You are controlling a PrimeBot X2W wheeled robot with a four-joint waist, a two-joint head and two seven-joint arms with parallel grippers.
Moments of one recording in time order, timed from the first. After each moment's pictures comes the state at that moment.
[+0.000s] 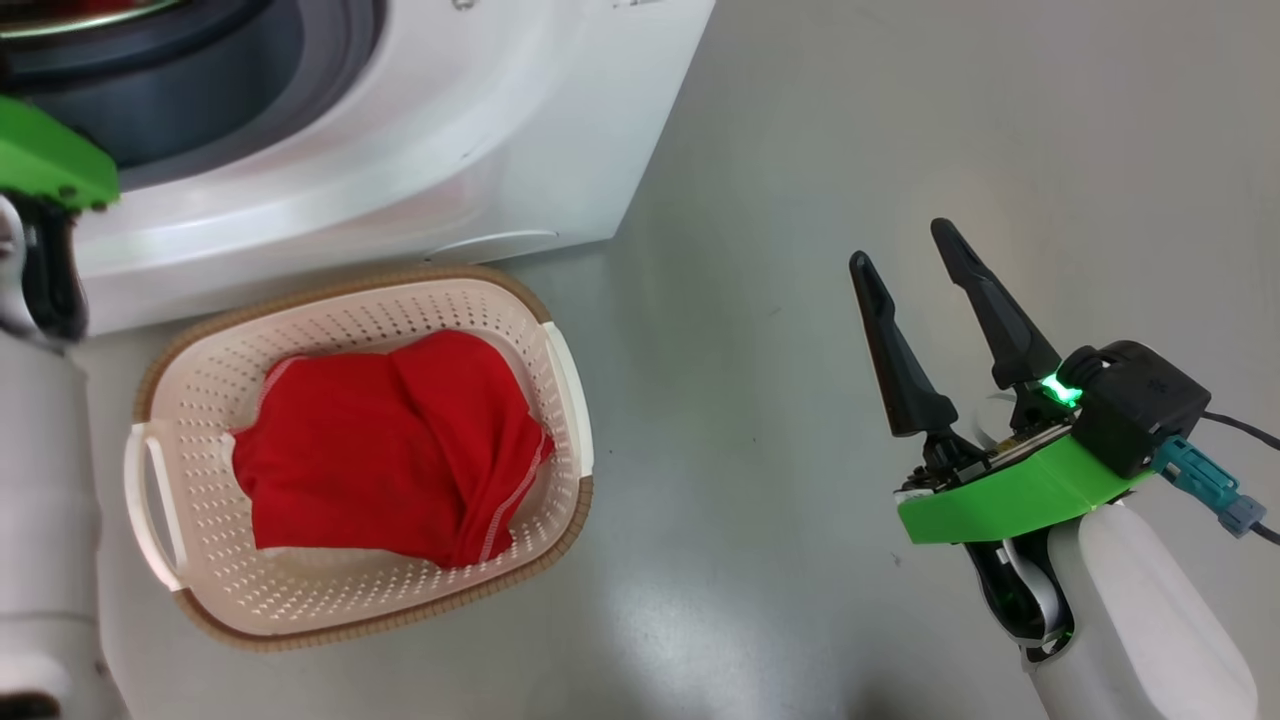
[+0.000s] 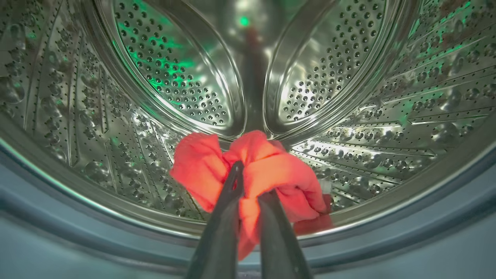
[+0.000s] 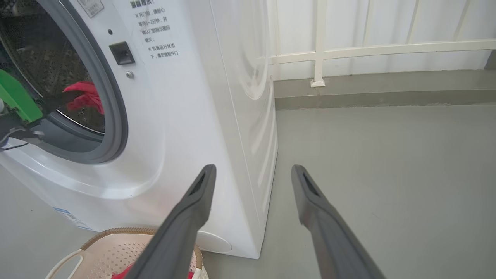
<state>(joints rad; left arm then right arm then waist) -1.12 0.20 0.14 0.93 -0.26 -0.09 -0.25 -0.36 -0.09 0.20 0.11 0.37 0.12 -0.26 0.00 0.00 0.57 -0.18</state>
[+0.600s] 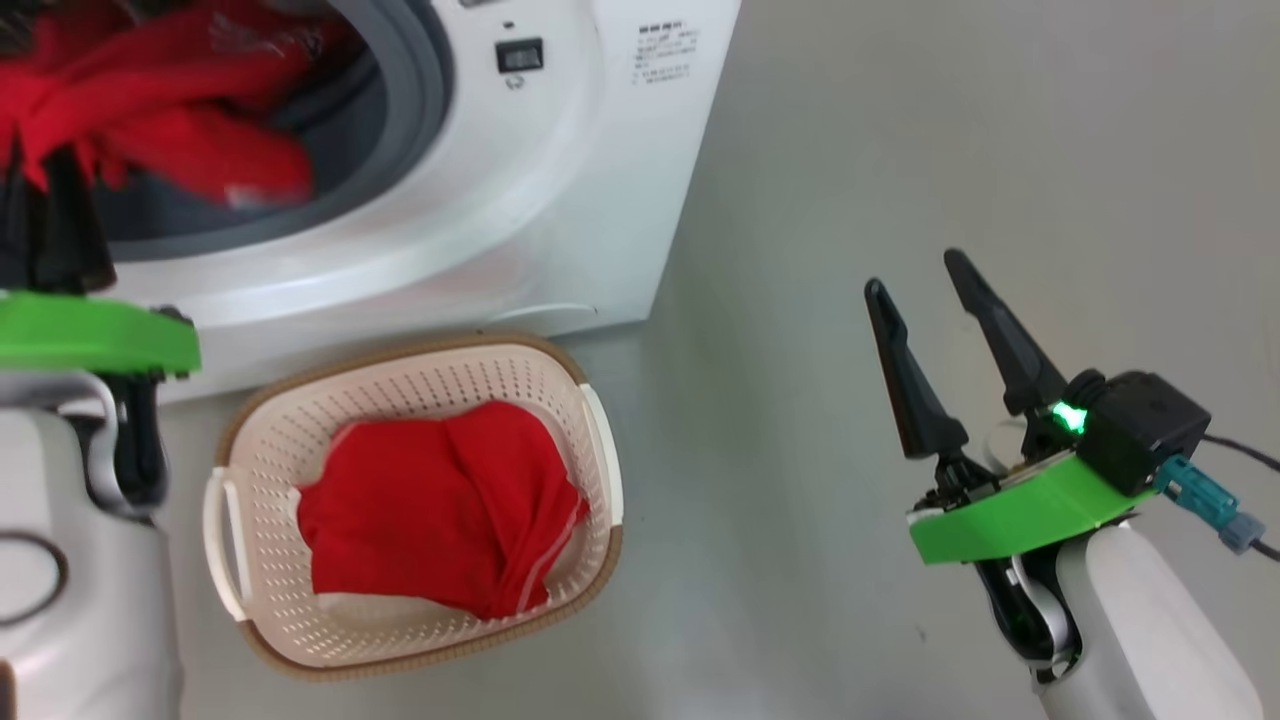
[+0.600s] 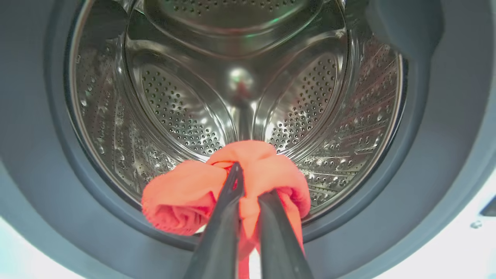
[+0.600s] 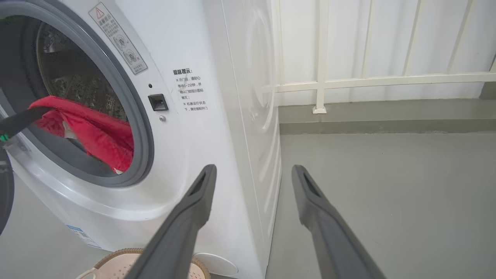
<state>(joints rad) -0.76 0.12 0.21 0.55 -0.24 -0.12 -0.25 -0.32 -0.10 0.19 0.13 0.37 0.12 -0.26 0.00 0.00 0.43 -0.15</state>
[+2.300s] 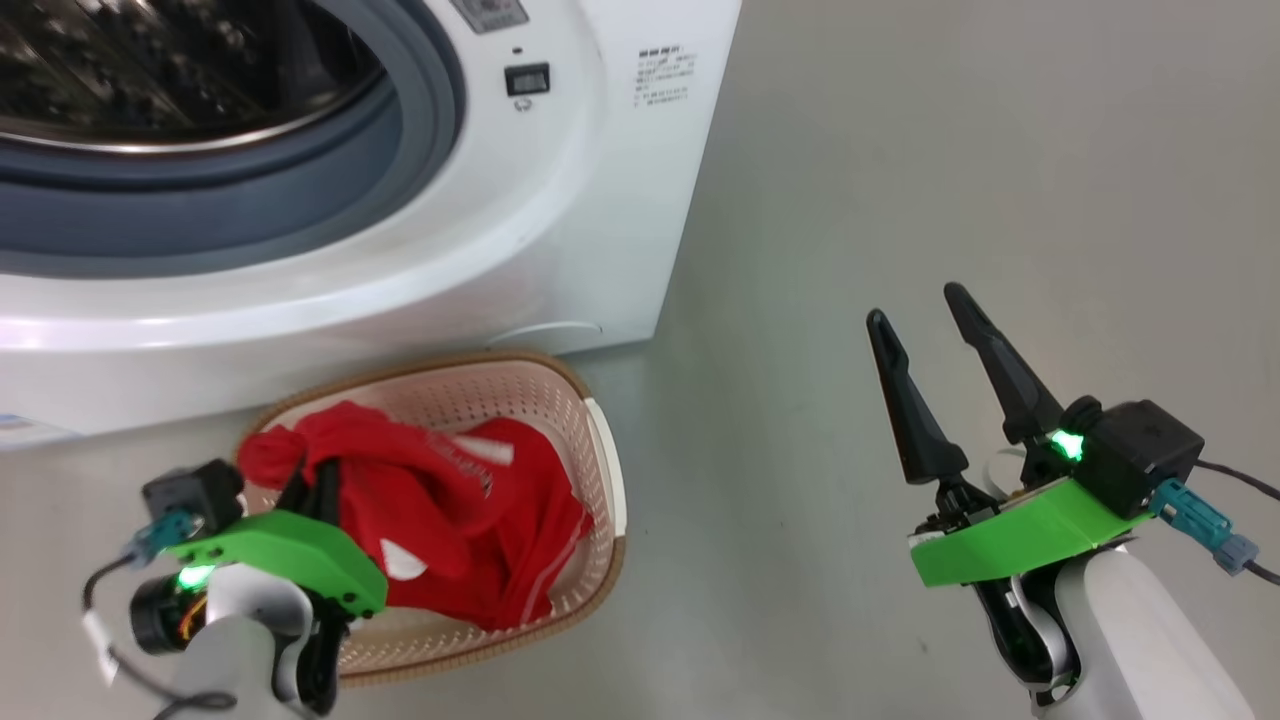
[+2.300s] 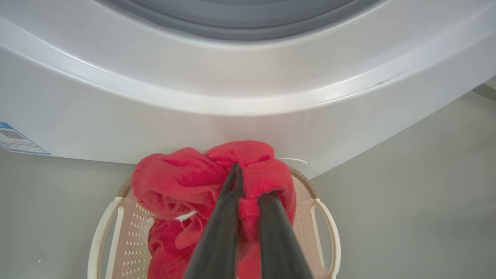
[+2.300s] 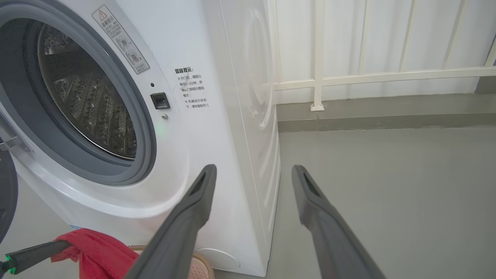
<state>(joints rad) -0.46 0.04 0.05 0.72 -0.39 -0.09 -0.12 -0.27 -0.09 0.18 0.14 0.37 0.12 -0.26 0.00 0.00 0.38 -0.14</state>
